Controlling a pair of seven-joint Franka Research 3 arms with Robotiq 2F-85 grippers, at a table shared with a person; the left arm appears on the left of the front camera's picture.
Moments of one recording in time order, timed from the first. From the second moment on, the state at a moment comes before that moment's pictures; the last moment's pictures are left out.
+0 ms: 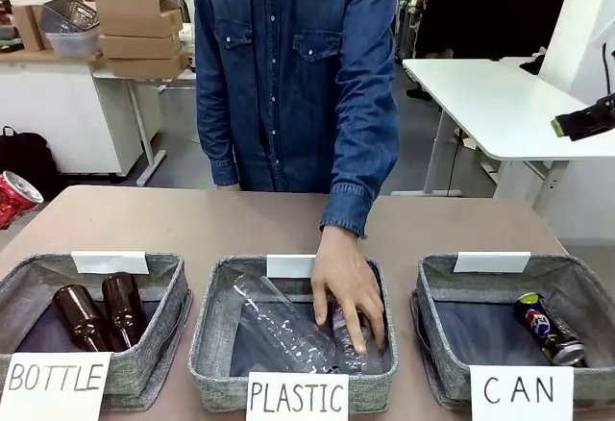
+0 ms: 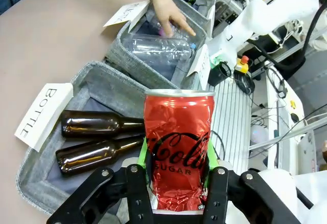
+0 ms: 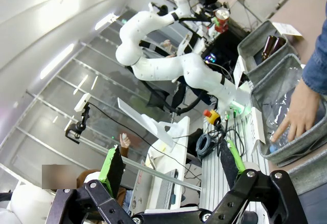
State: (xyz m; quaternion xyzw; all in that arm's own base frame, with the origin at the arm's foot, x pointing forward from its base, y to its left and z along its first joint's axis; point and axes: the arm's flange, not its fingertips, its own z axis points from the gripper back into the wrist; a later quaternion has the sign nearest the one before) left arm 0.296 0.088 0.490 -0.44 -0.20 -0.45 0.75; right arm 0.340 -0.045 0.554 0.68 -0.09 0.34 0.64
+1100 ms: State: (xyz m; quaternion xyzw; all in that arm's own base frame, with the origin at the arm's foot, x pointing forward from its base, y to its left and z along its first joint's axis) left arm 0.304 -0.312 0.626 -0.28 -0.24 -0.69 0.62; right arm 0.260 -0.198 0.549 0.64 -0.10 0.23 0.72
